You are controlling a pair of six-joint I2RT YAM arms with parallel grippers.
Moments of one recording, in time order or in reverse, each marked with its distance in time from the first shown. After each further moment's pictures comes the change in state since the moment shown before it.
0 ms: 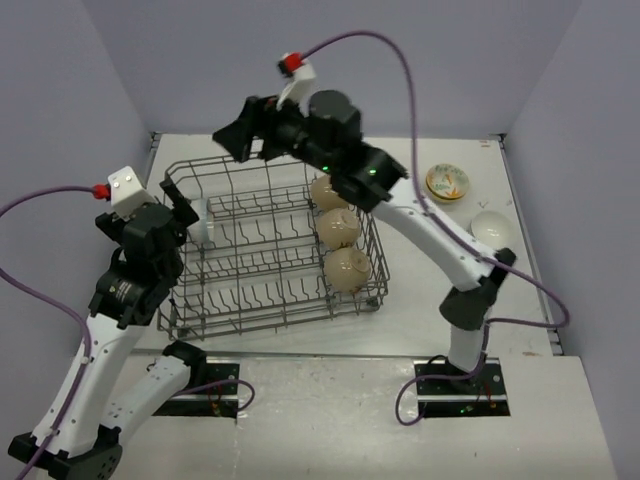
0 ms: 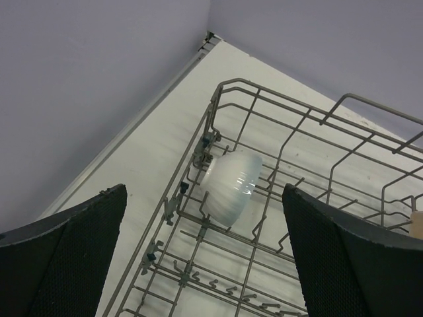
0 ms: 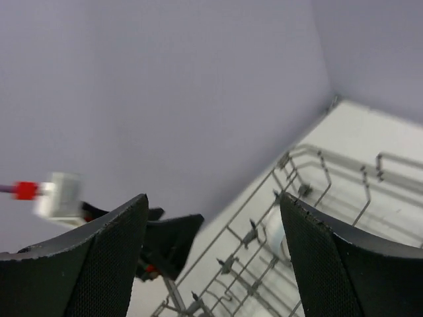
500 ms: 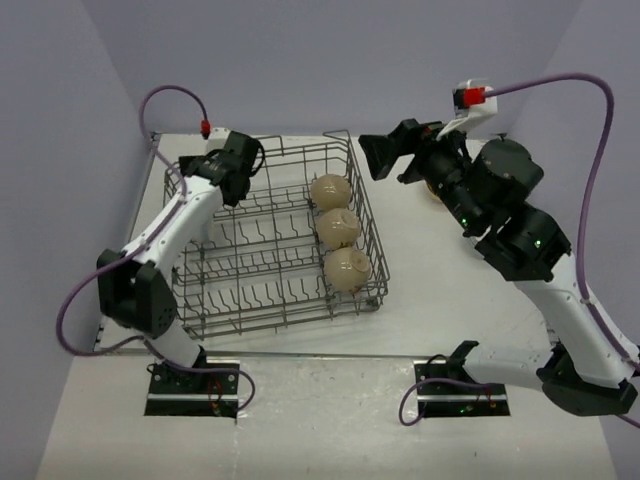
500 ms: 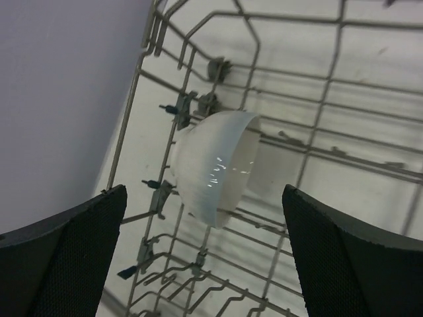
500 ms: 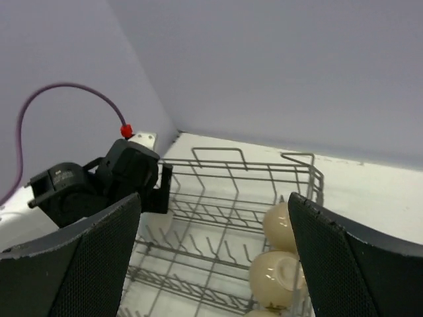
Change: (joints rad) left arm 0.000 0.825 0.466 -0.282 0.027 0.012; right arm -0.122 -0.800 -0.484 -0.124 0.381 -0.238
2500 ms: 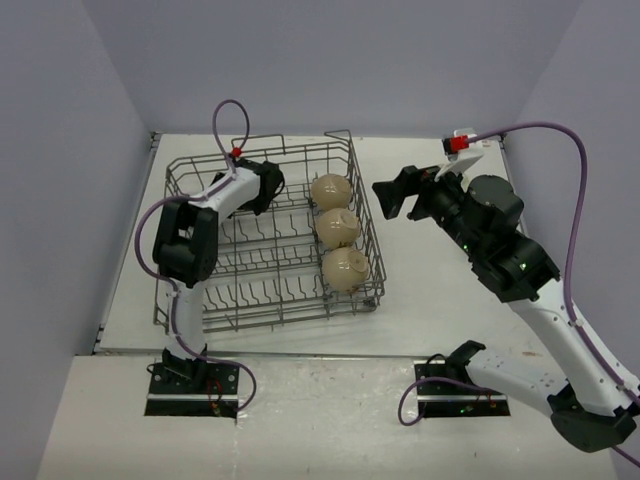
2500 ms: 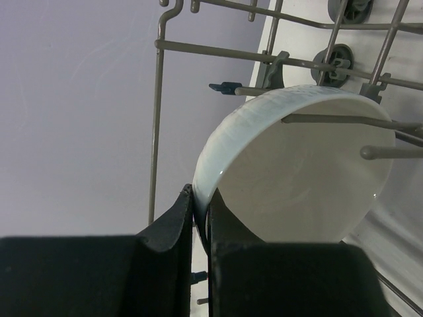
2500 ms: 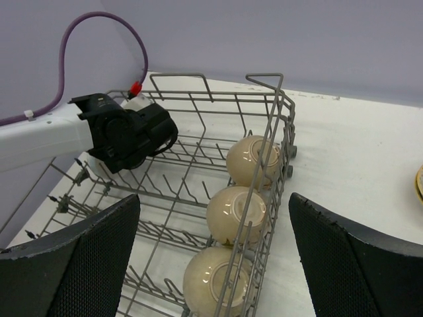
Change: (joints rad) left arm -0.002 0.527 0.142 -0.370 -0.472 -0.071; right arm -0.180 -0.226 -0.470 0.017 -0.162 -0.002
